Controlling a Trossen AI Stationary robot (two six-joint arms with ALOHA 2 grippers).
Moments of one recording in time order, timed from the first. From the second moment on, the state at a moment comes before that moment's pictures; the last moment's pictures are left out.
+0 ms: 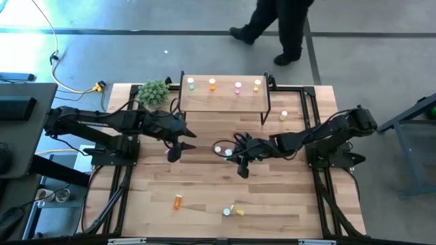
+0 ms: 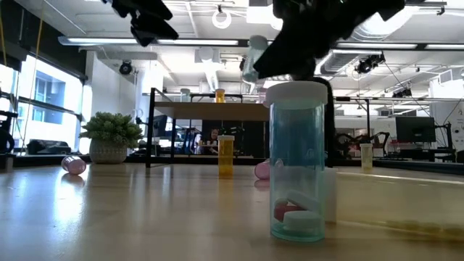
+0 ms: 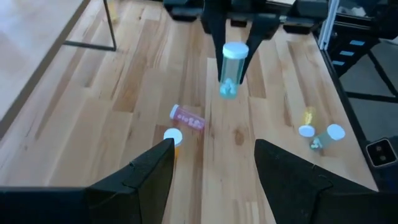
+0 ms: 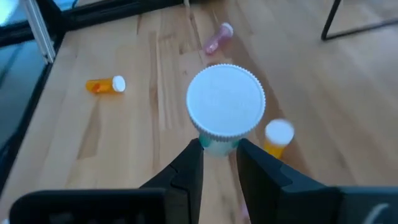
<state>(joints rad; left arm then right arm) 0.10 1.08 0.92 -0.46 0.03 -0.15 0.19 1.50 0.91 0.00 0.16 0.32</state>
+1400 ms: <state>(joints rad) 0.08 1.61 1.44 -0.63 0.14 -0.03 0.17 1.51 1.05 -0.22 -0.04 0.37</state>
